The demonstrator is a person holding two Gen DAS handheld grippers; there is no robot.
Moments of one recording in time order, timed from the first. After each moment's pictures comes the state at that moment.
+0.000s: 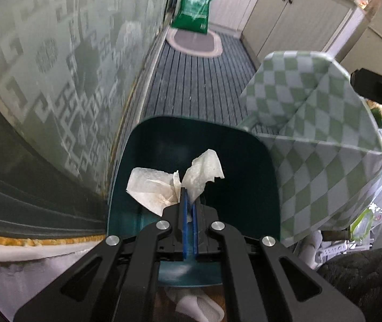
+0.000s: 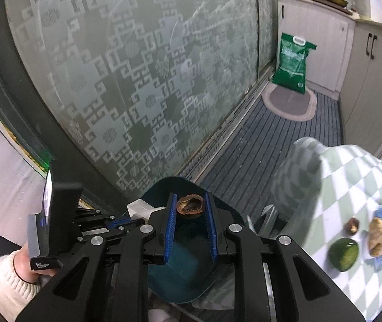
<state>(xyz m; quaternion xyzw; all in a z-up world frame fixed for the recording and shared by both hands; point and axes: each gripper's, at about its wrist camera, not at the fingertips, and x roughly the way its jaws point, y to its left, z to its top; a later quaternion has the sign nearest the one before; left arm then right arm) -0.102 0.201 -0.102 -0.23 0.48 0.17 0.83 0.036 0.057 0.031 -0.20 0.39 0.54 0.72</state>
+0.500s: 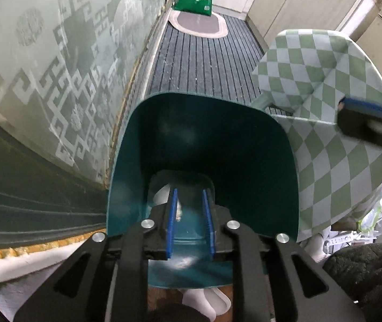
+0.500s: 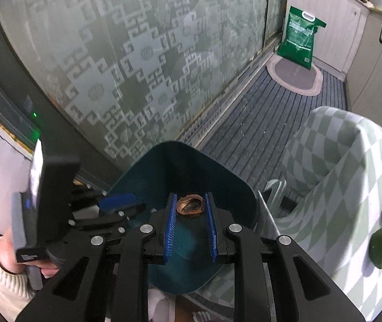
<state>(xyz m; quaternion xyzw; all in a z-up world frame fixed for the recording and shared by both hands) -0.096 0.209 -0.120 -0.23 0.51 0.18 0.81 0.026 0.080 -0.021 -0.26 0.44 0.52 0.68</state>
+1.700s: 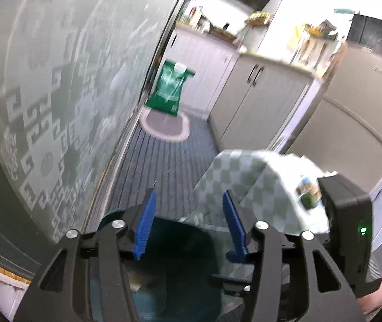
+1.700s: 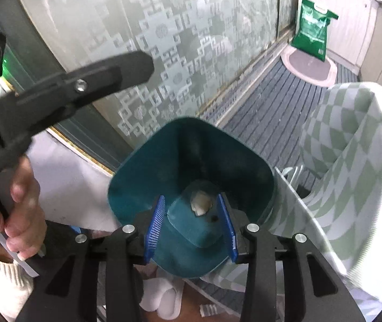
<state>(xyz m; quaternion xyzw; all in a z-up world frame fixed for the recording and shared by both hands) -0.110 0.190 -0.010 -0.25 0.23 0.15 0.93 0.016 0.053 -0.034 -0.25 0.45 0.55 0.65</state>
